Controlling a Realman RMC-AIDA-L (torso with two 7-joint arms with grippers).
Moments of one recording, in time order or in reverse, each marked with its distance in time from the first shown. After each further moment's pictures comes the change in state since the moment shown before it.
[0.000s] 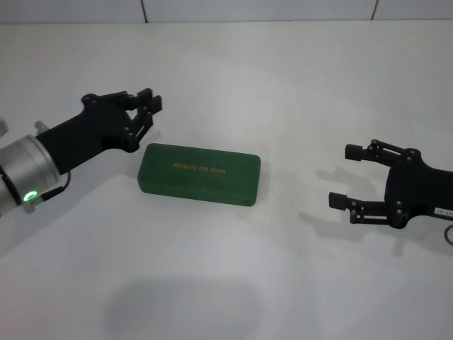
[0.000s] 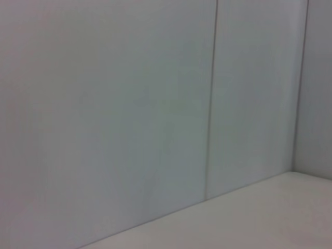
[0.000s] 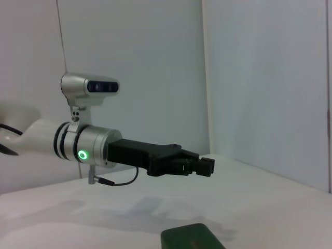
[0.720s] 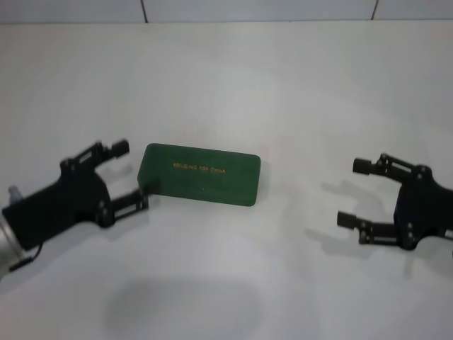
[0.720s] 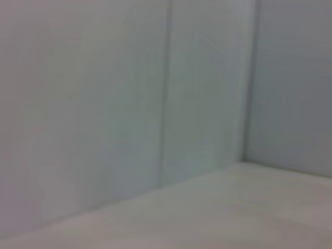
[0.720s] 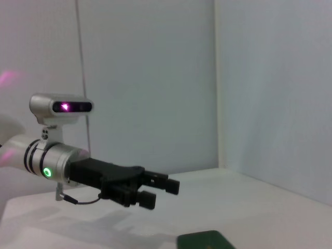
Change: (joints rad) left arm 0.179 0.010 -0.046 0.049 0.119 0.229 0.049; right arm -0.036 0.001 0.043 0.052 -0.004 -0.075 -0.126
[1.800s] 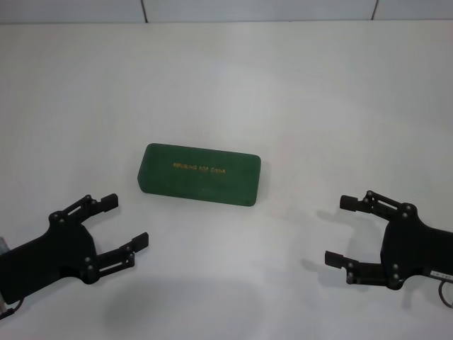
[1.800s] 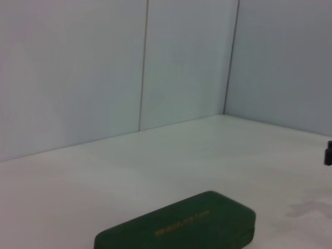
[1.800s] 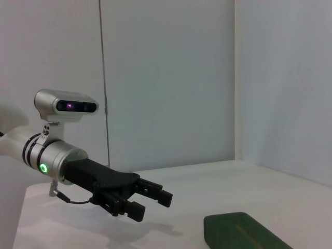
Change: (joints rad) left arm 0.088 -0.012 -0.116 -0.004 0.213 0.077 -0.003; right arm 0.008 0.008 -0.016 0.198 0.002 -0.009 -0.207
